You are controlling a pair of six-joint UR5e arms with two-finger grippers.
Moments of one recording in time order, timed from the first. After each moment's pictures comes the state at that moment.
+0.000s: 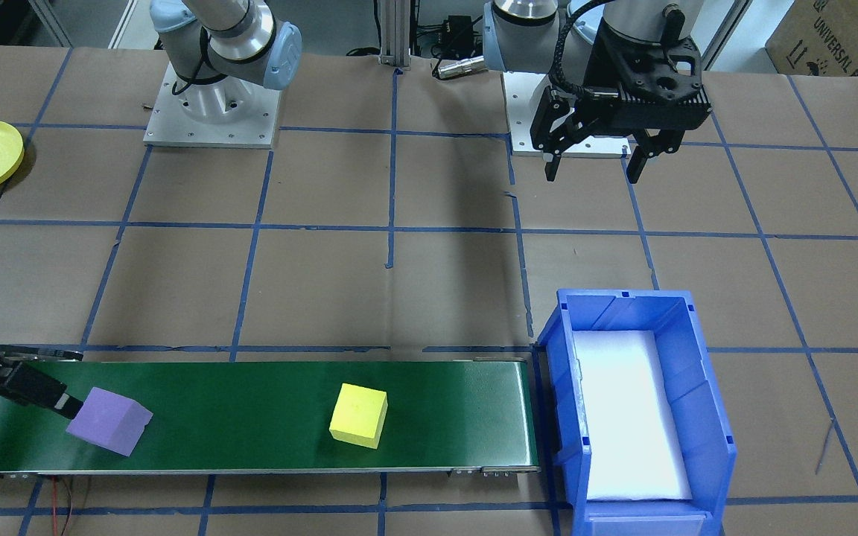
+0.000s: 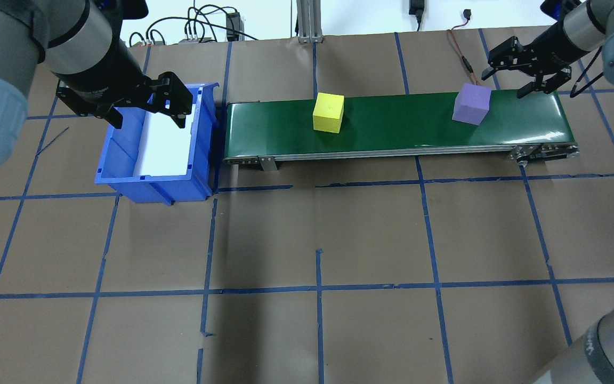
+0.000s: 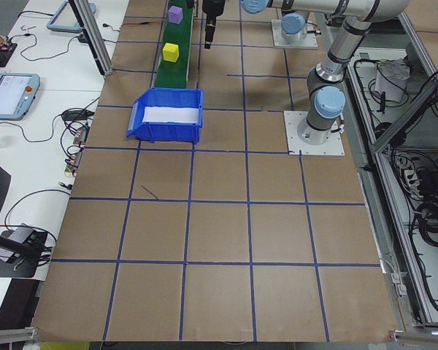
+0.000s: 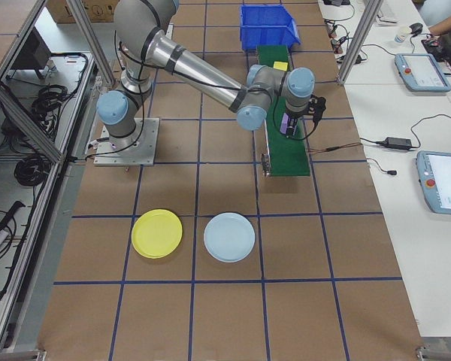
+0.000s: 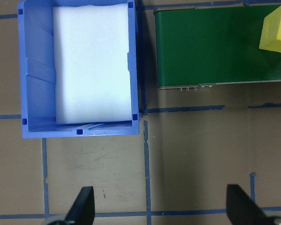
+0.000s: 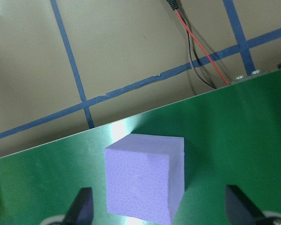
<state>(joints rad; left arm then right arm) -1.62 -1.49 -1.61 -1.46 1.60 -0.02 1.20 -1.13 1.52 -2.00 -1.19 -0.05</state>
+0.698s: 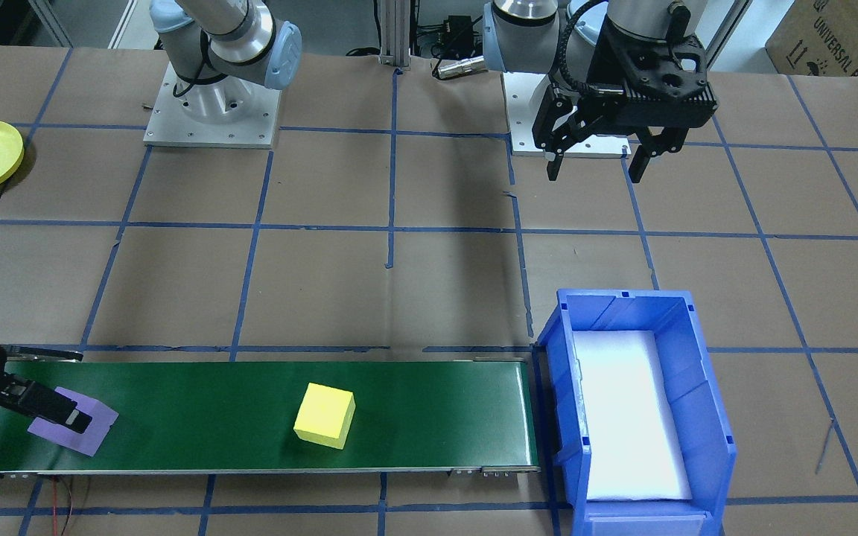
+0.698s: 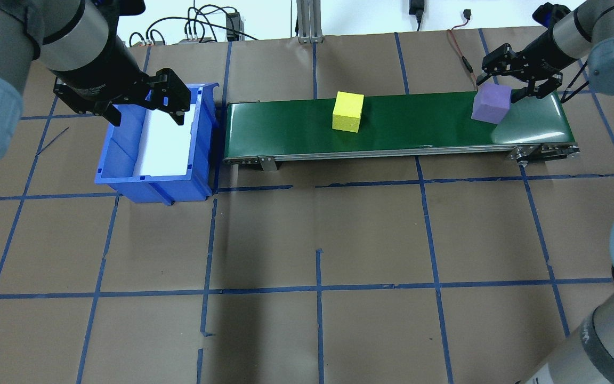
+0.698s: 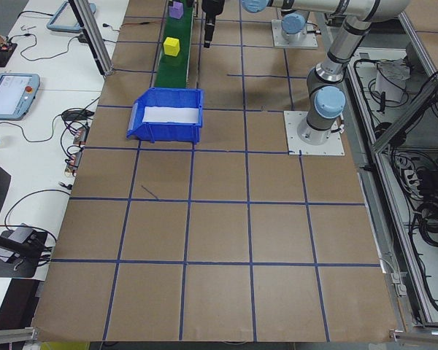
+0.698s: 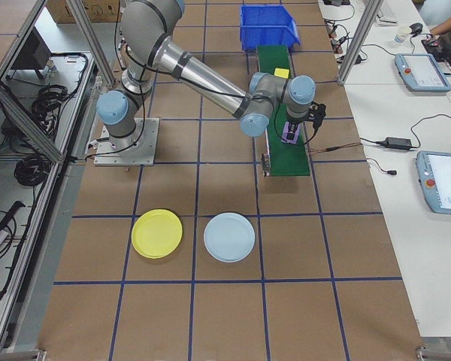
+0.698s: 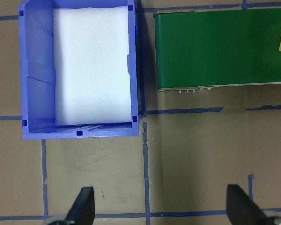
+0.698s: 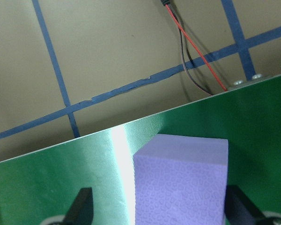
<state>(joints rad) -1.62 -1.49 -1.60 -1.46 1.59 -0.02 1.20 -1.08 1.52 -2.05 -1.22 -0.05</state>
